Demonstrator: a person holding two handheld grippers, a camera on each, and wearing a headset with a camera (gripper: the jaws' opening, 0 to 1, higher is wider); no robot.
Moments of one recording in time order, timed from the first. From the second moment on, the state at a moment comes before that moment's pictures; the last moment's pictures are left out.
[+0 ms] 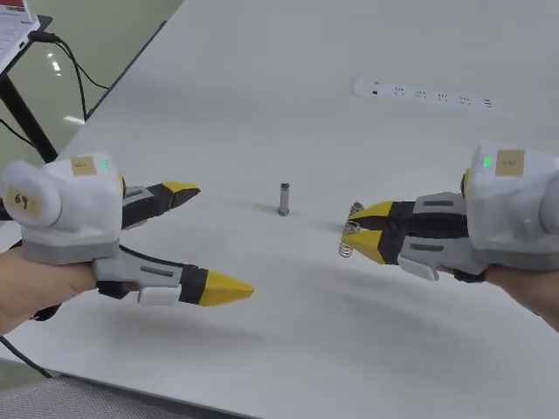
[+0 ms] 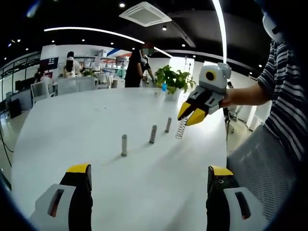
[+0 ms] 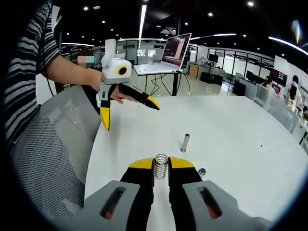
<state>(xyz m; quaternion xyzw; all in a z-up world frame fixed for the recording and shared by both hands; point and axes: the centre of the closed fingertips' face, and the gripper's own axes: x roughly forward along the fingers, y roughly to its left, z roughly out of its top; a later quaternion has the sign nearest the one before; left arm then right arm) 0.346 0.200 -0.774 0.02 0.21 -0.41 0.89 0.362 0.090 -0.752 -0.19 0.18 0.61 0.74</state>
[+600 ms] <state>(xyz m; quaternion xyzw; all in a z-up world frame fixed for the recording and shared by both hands) 0.346 0.210 -0.774 0.02 0.22 -0.40 0.89 0.385 0.117 -0.745 -0.19 0.17 0.62 0.74</state>
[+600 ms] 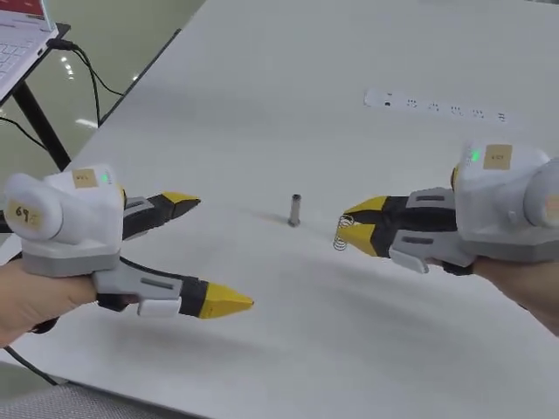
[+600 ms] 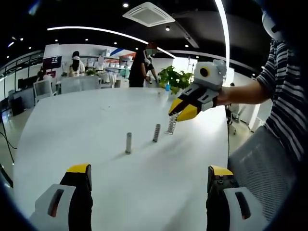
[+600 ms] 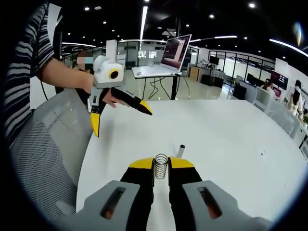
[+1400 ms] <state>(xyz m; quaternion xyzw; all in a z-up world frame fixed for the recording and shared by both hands) 0.343 0.214 -0.771 0.01 0.21 -0.39 0.90 0.444 0.173 -0.743 -0.16 0.17 0.59 0.77</state>
